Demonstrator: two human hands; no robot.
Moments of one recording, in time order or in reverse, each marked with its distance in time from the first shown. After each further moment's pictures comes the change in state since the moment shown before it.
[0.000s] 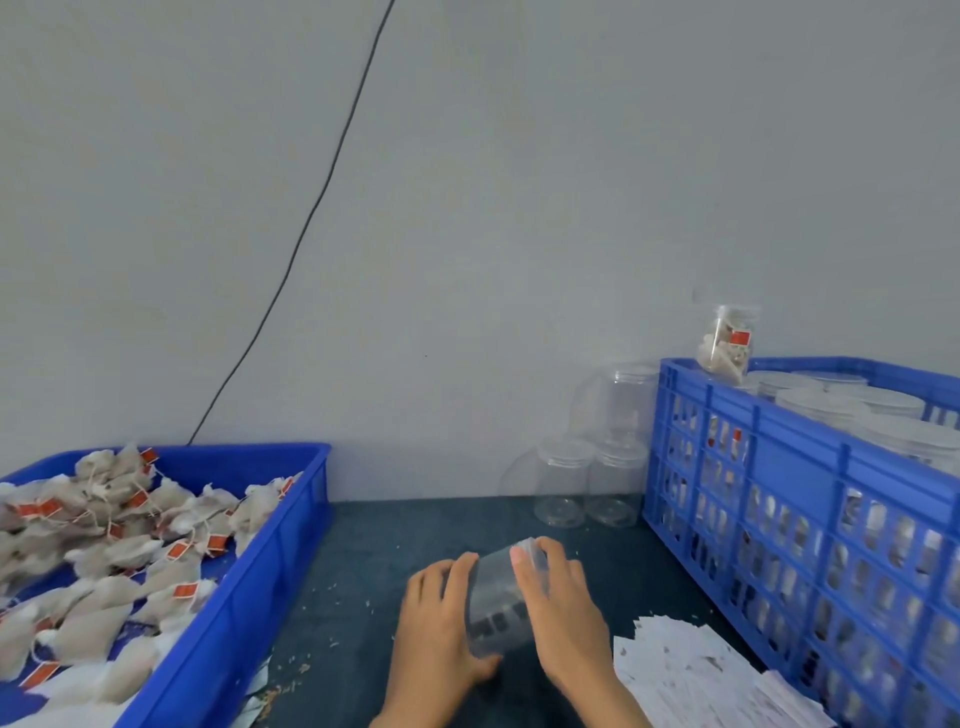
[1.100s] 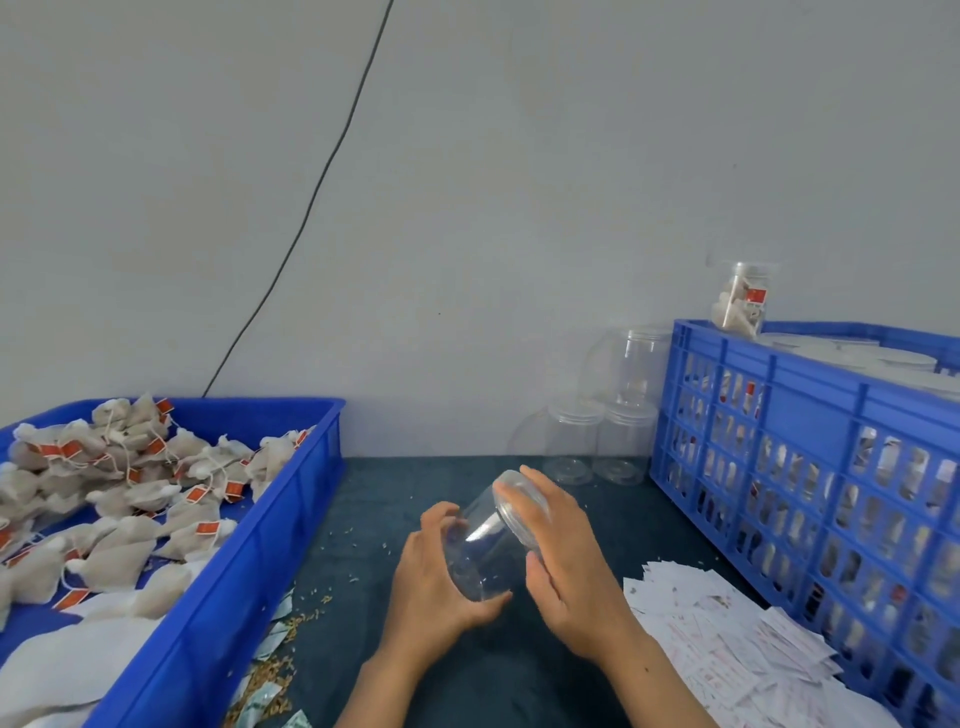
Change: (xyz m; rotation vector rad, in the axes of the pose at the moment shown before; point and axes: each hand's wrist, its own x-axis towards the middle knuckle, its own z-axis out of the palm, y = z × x) left_hand -0.021 -0.021 -0.004 -0.394 0.146 -0.034; right_hand -0.024 0.006 -0.008 -0.157 0.016 -0.827
